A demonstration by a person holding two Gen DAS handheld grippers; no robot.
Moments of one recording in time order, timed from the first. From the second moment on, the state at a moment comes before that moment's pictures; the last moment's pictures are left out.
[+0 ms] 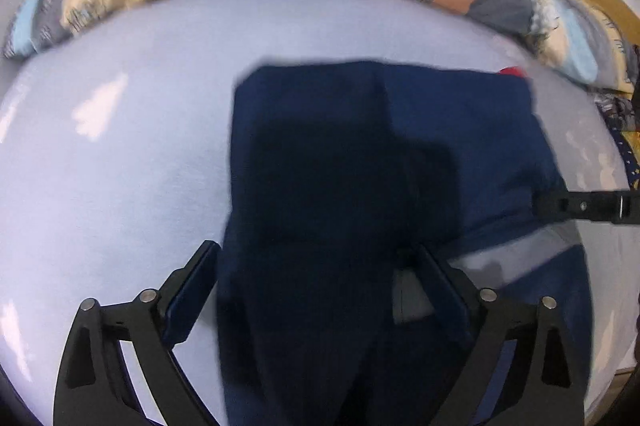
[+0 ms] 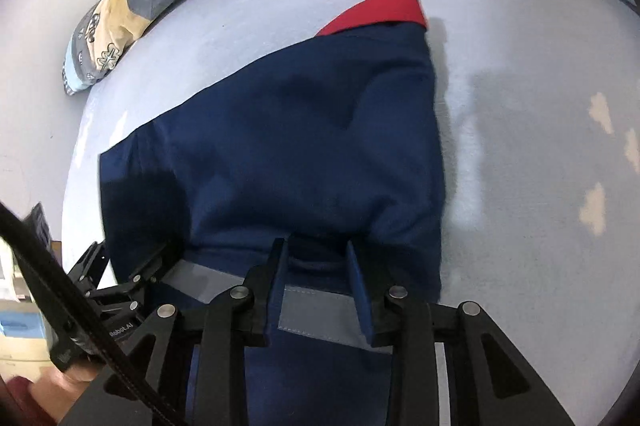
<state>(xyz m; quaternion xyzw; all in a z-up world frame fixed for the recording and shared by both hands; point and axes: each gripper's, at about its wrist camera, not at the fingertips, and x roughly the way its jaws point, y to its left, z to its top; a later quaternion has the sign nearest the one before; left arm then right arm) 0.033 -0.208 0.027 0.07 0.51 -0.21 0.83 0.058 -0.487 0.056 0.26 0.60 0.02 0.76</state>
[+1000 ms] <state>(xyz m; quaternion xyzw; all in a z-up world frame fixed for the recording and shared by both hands) 0.026 -0.112 -0.024 -0.20 0.62 -0.36 0.67 -0.105 -0.518 0.066 0.37 0.55 0.08 0.74</state>
